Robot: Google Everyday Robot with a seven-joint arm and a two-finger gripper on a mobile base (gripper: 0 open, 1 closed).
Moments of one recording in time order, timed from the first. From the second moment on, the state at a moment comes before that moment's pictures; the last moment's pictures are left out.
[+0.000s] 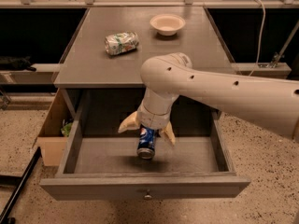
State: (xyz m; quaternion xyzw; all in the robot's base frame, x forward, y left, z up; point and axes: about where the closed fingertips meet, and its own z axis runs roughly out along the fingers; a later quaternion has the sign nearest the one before) arm 0.512 0.008 0.678 -0.99 0.10 0.04 0.11
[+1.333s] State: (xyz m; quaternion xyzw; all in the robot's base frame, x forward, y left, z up) arm 0.510 0.025 0.641 -0.99 0.10 0.05 0.10
